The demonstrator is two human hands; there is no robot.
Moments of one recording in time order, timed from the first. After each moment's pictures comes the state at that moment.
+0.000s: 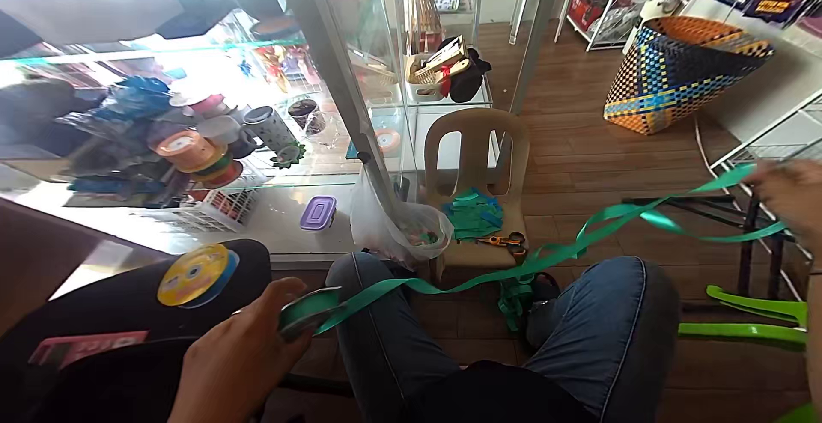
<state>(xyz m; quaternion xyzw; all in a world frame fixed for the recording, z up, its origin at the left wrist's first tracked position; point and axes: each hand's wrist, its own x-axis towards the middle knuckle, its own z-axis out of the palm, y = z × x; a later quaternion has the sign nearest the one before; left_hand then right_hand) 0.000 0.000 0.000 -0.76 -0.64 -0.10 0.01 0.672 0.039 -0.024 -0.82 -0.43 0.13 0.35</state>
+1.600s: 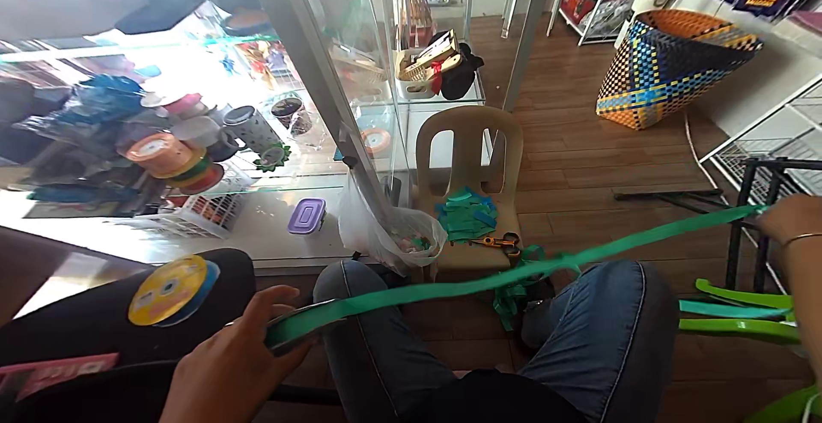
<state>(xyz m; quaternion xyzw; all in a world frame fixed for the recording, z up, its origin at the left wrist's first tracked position) 0.005 0.013 -0.004 -0.77 -0.63 -0.12 -0.05 0.765 0.055 -0.091 -0.95 -0.30 0.03 -0.01</state>
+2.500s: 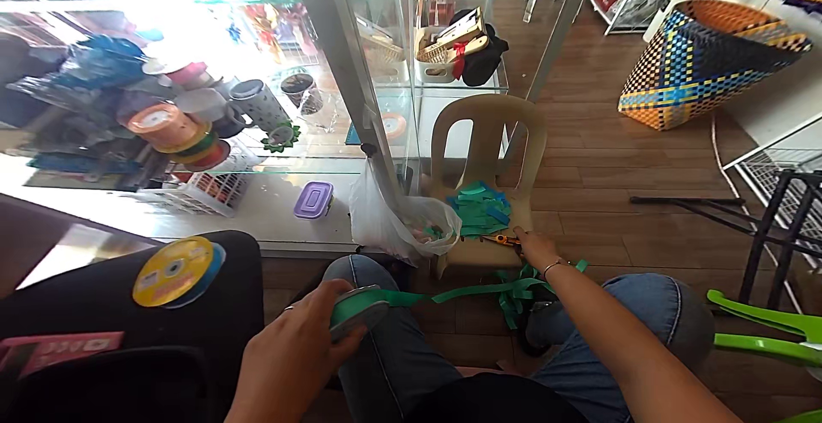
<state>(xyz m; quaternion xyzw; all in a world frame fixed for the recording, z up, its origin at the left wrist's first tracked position) 0.048 0.019 -0.017 -0.77 -0.63 -0.10 -0.03 0.451 0.164 -0.226 -0.73 -0.62 0.24 -0.13</state>
